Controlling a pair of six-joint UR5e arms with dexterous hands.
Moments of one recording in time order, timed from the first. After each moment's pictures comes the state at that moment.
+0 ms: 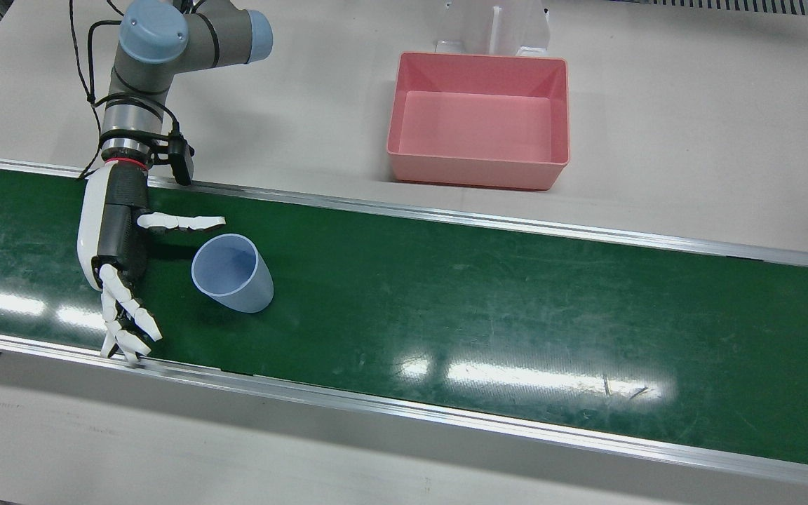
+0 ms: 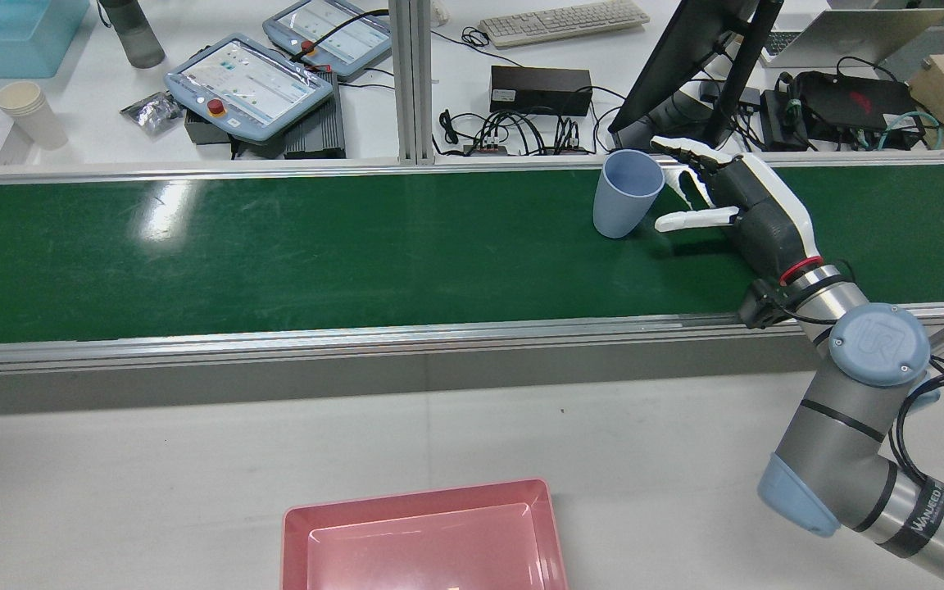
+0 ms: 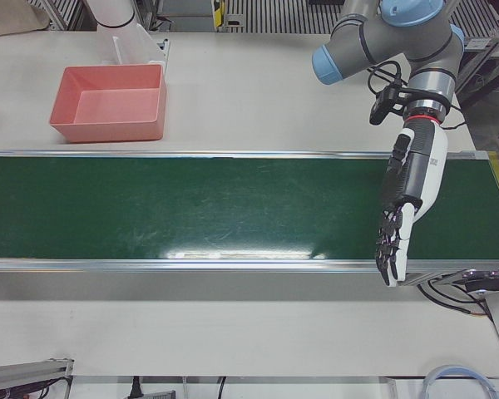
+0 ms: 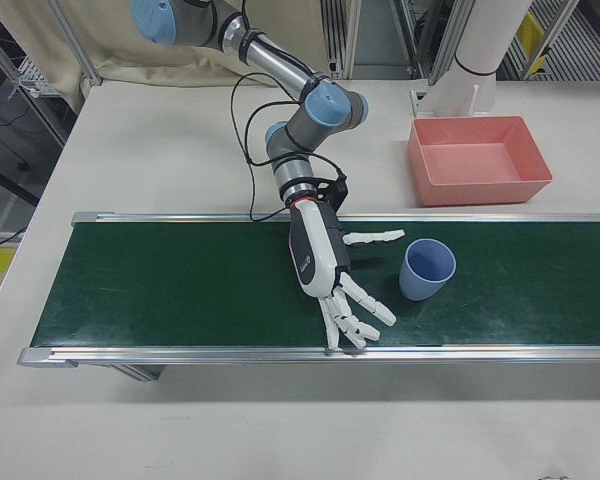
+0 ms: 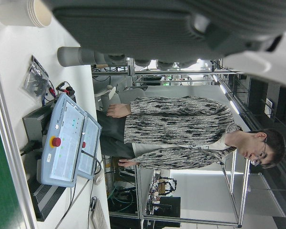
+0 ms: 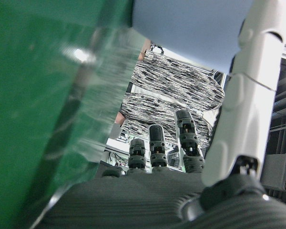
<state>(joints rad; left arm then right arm) -1.45 -1.73 -1.74 0.21 1.79 0.01 0.79 -1.34 1.81 -3.39 -0.97 -0.42</state>
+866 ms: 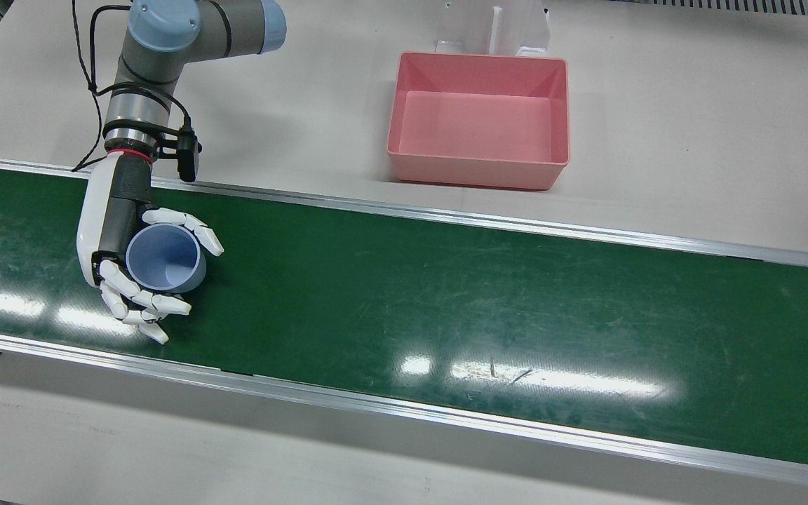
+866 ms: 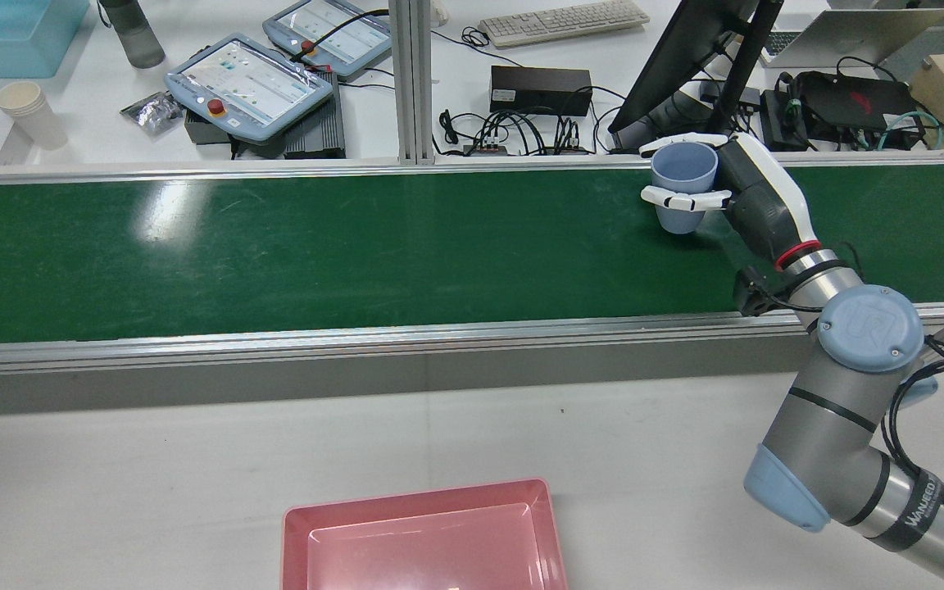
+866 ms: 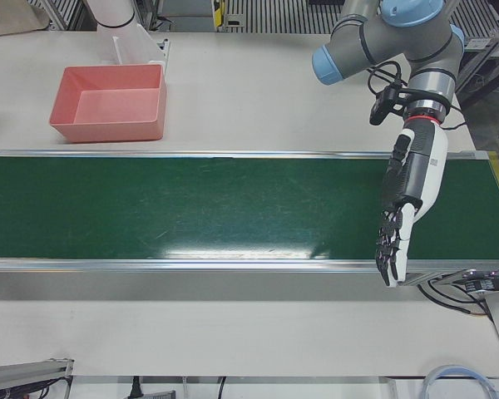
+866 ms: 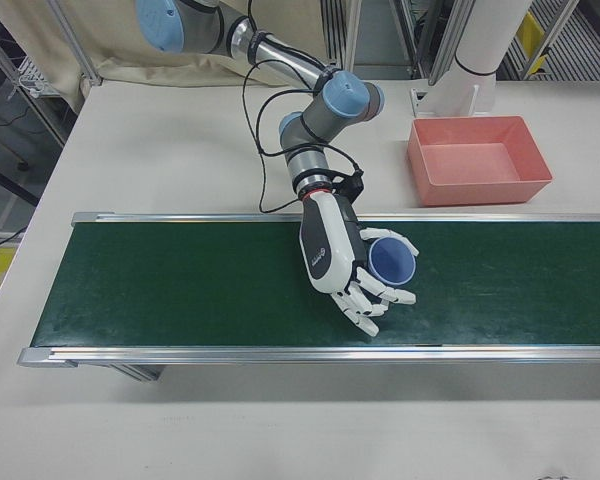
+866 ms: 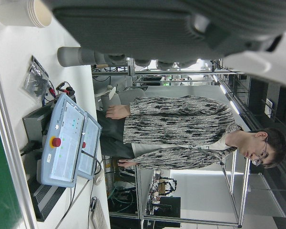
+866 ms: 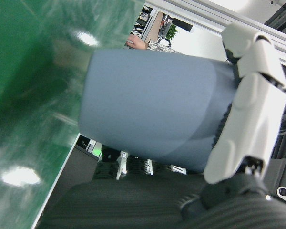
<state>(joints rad) -1.45 -1.73 -1.74 0.21 1.79 0.01 0.79 -1.29 1.86 -3.52 -0.94 -0.51</state>
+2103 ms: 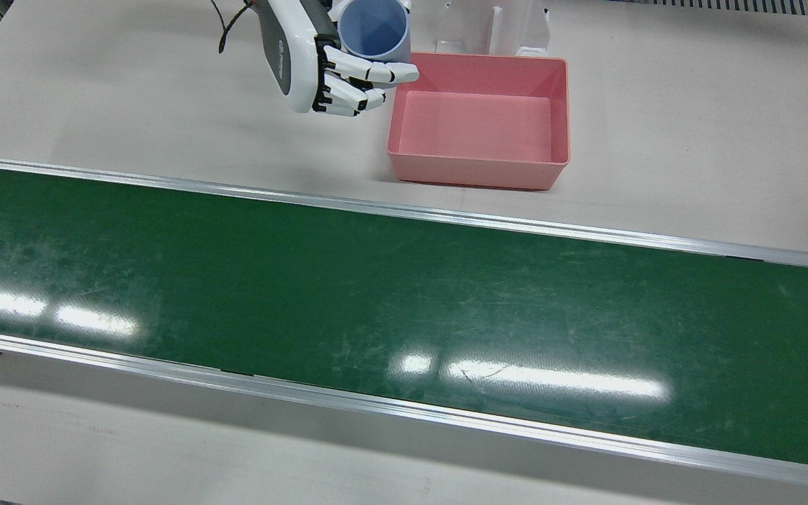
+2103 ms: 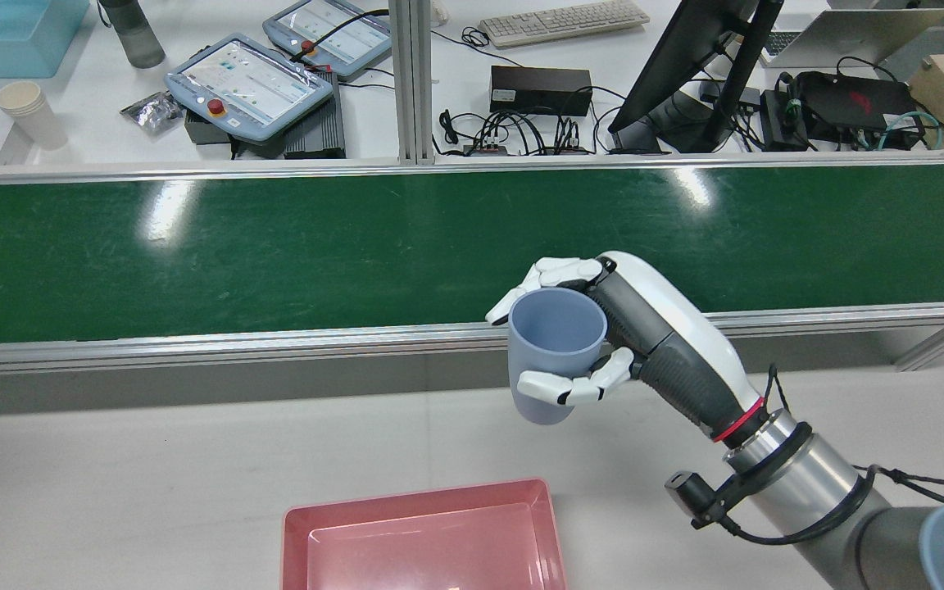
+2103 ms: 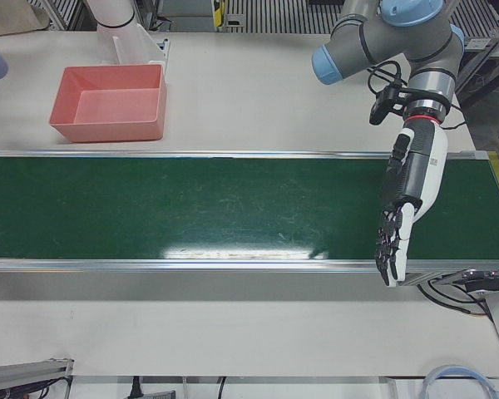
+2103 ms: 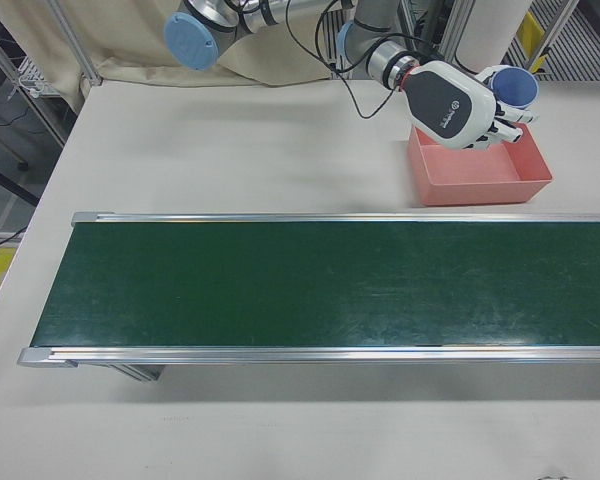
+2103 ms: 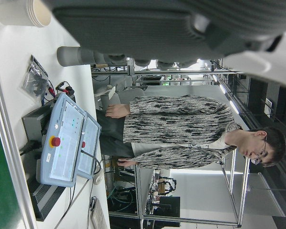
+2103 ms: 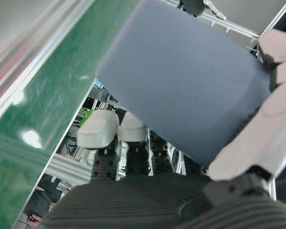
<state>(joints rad) -1.45 -1.73 -1.74 0.21 1.79 0.01 0.31 -1.36 2.44 -3.57 -0.83 -0.91</state>
